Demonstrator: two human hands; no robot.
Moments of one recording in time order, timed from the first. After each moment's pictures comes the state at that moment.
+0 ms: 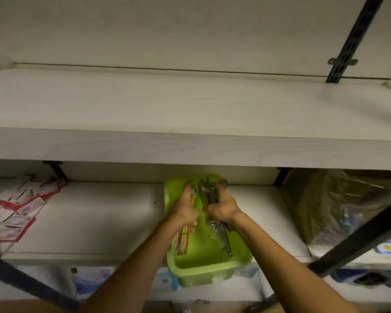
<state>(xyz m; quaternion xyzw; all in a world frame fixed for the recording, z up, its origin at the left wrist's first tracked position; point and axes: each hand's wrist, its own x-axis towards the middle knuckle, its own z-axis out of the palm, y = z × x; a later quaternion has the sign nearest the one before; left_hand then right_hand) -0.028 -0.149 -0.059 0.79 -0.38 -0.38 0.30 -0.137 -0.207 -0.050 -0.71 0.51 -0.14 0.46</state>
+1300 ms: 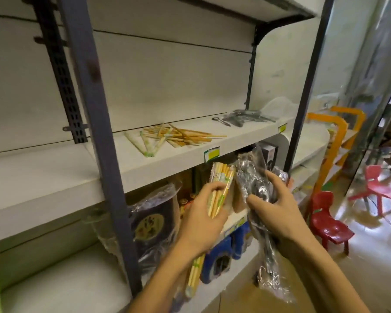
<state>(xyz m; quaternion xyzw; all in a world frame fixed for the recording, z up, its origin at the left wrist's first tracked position) -0.521 -0.174 0.108 0.38 -0.73 -0.35 0.45 -0.665 -0.125 0.144 -0.46 0.55 -0.60 0.34</state>
